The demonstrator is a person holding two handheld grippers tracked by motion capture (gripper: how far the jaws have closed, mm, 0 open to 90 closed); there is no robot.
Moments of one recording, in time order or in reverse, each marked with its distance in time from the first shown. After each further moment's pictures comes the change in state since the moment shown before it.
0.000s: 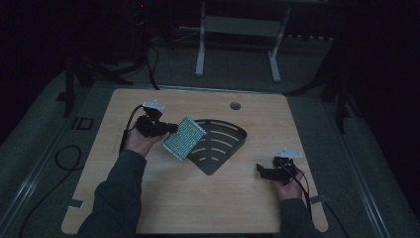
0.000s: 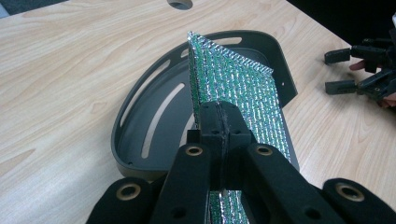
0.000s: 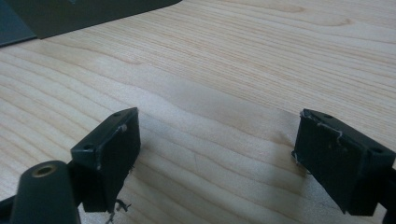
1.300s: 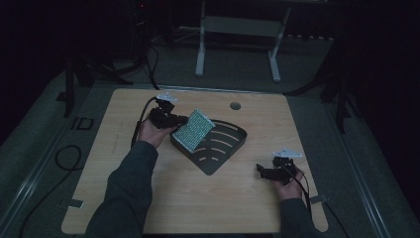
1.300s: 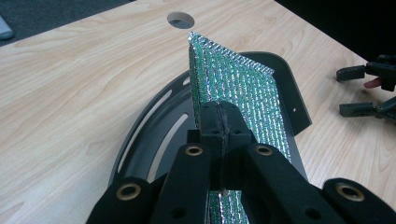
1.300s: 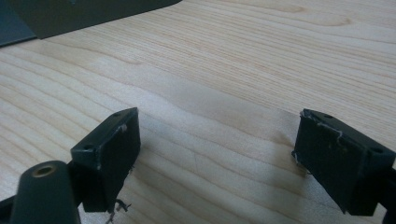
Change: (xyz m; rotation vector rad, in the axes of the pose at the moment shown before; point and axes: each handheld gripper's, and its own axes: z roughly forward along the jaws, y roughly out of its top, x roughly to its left) left arm 0.003 0.030 0.033 -0.011 0.010 0.026; right arm 0.000 0.000 0.000 0.000 0.000 0.000
